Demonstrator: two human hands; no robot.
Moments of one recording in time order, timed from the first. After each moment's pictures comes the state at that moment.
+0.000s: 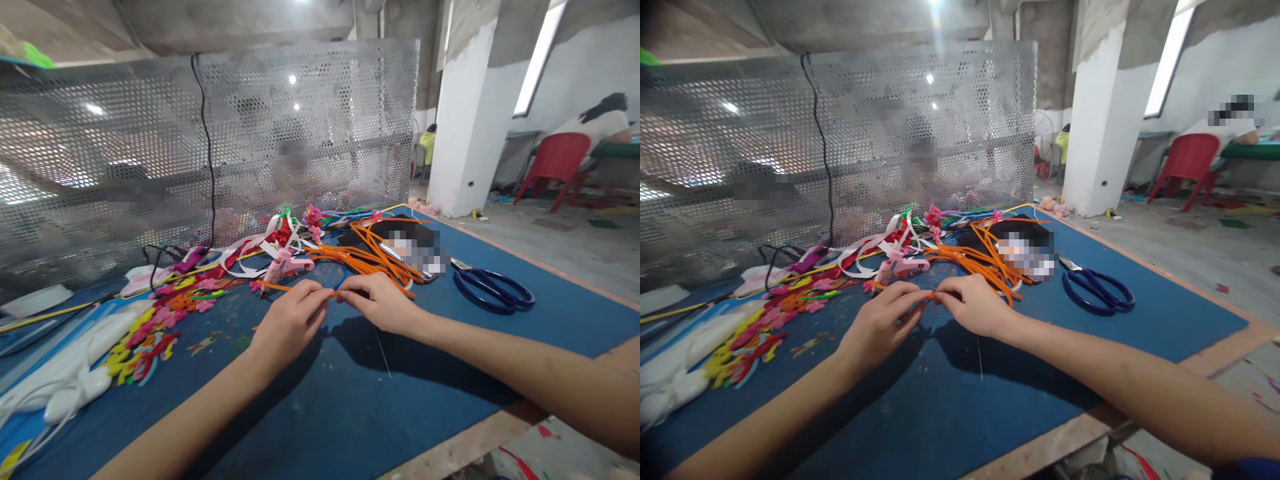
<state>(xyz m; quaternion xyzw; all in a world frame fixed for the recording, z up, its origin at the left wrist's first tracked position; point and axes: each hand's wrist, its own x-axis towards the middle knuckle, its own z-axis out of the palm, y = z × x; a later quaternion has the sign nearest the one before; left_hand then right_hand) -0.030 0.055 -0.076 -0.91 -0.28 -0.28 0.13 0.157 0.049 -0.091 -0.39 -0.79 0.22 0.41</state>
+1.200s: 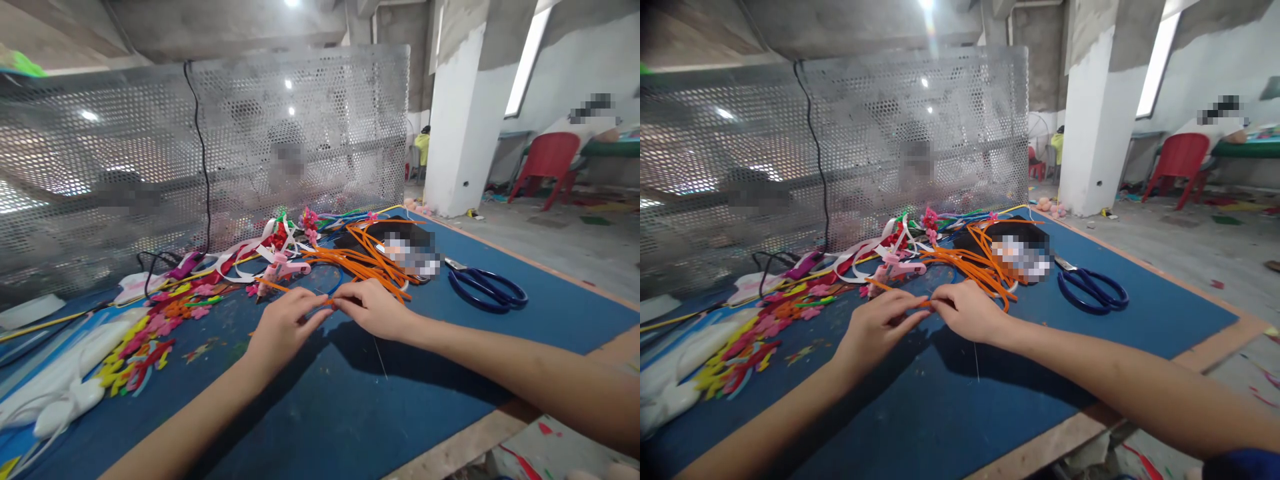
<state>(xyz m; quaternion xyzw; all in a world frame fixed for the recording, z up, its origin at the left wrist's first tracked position) -0.031 0.059 -0.080 -0.89 -0.32 -0.32 0.03 0.156 0.051 -0.097 -0.39 -0.80 0.20 0.39</state>
